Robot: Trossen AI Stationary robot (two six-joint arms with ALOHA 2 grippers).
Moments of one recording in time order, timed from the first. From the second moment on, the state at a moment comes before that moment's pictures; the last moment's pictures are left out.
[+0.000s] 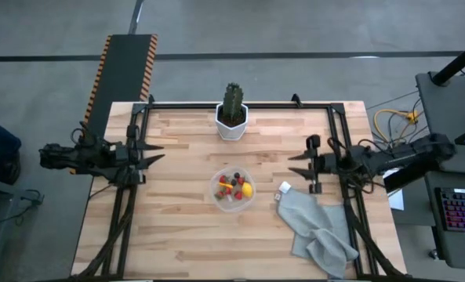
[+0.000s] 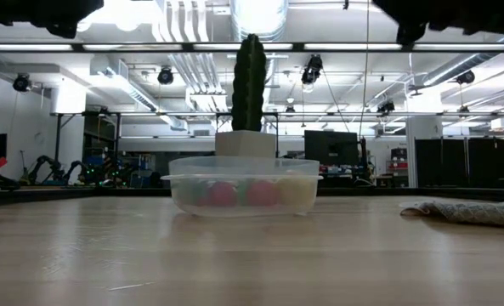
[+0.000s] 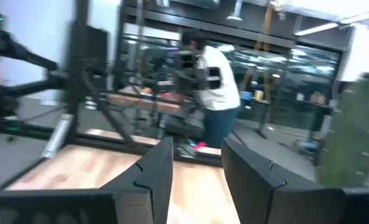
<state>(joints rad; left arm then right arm) -0.21 0.16 0.41 -0.18 -0.34 0.29 0.20 0.65 0.27 0.56 0.15 -0.21</state>
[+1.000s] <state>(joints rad) -0.21 0.06 0.29 -0.23 -0.15 0.00 0.00 0.46 0.32 0.26 0.05 -0.18</state>
